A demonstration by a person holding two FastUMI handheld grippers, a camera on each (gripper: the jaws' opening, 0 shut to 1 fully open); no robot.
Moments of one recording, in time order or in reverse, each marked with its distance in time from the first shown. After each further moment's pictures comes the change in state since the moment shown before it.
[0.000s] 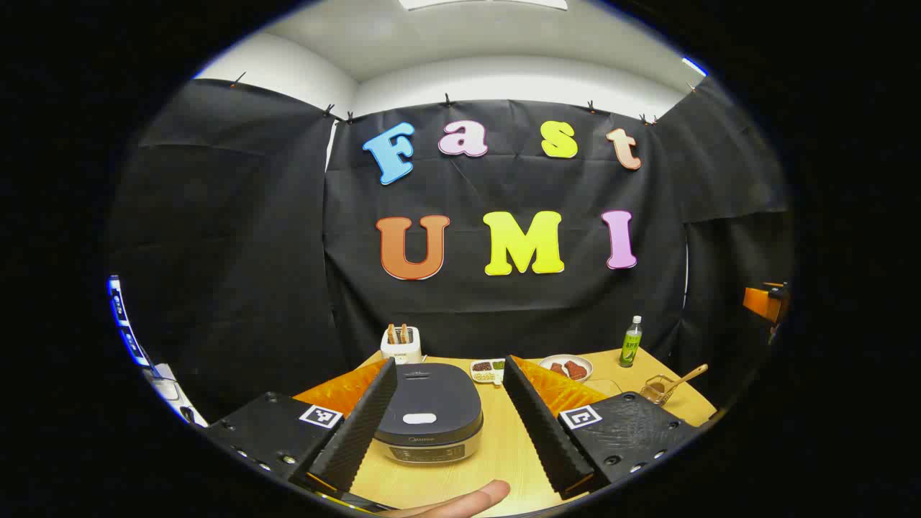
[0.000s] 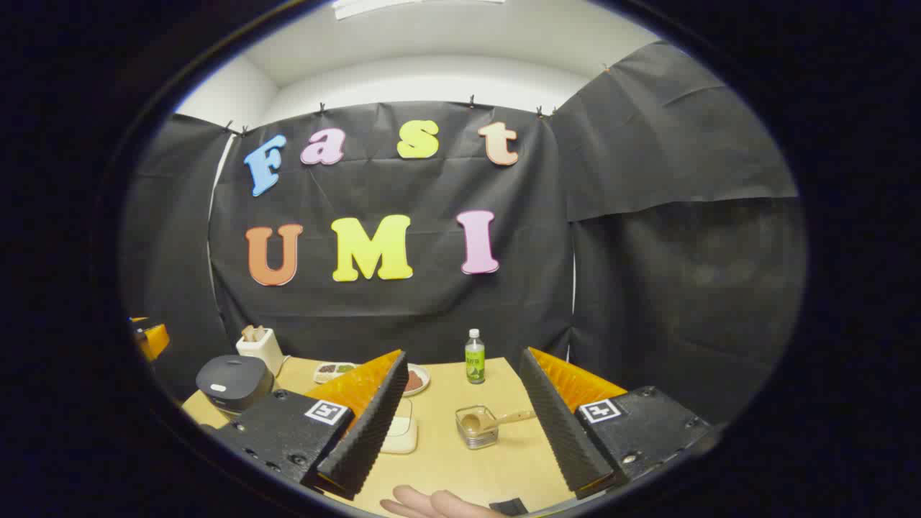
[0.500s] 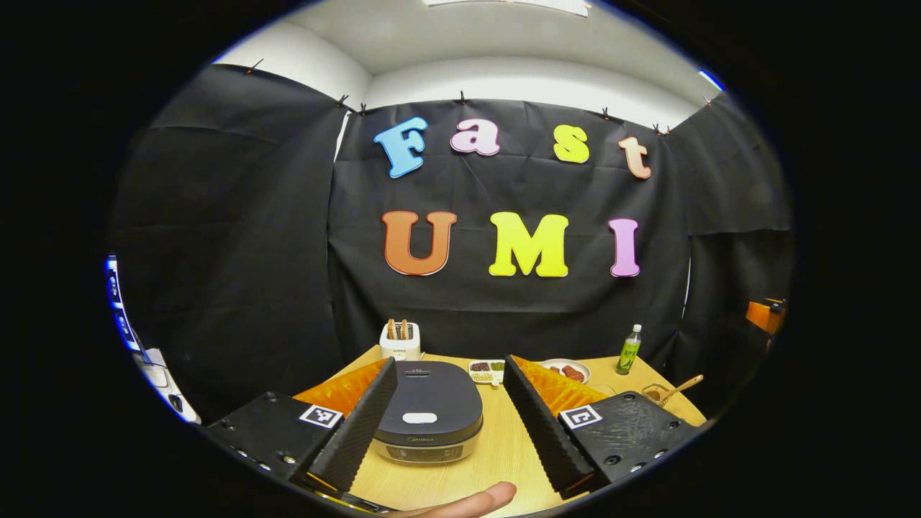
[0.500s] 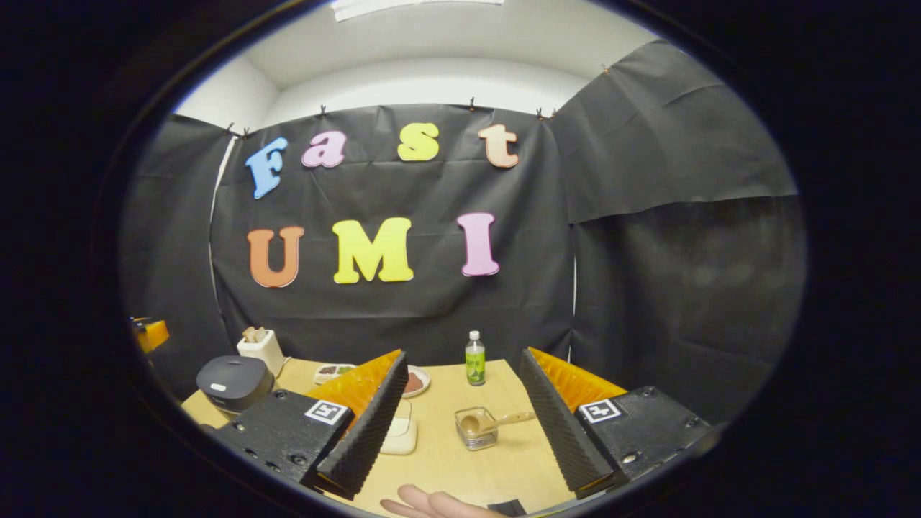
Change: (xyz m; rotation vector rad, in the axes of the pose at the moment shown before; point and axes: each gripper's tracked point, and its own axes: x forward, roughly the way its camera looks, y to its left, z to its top) left arm 0.005 0.009 -0.001 -0.089 -0.005 -0.007; right arm -0.002 -0.002 -0.001 0.011 -0.020 0.019
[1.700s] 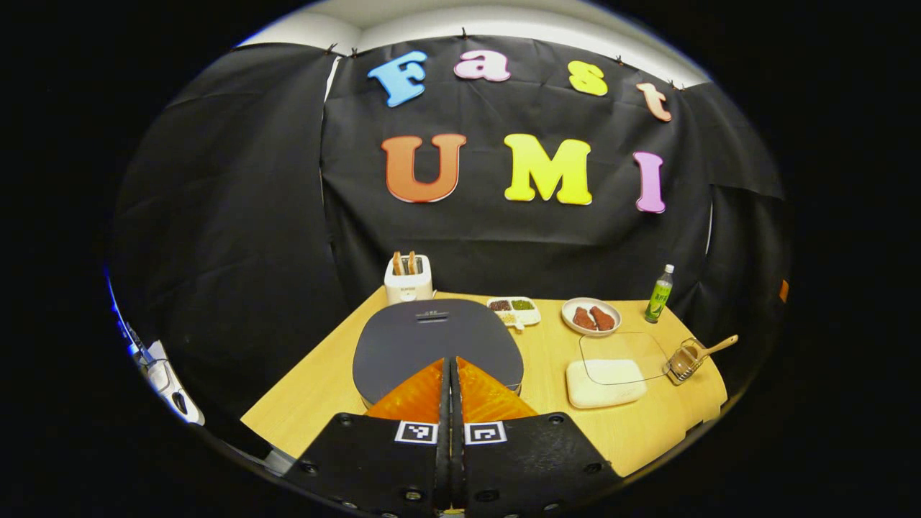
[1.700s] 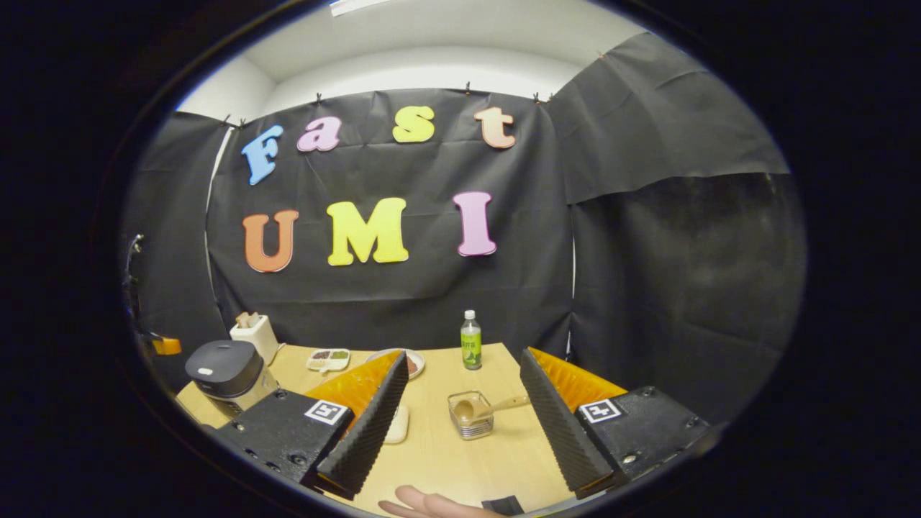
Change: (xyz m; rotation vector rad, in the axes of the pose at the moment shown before) left arm 0.073 0.038 -0.117 0.021 0.356 0.028; right arm 0.018 -0.016 -0.051 0.001 0.069 -0.005
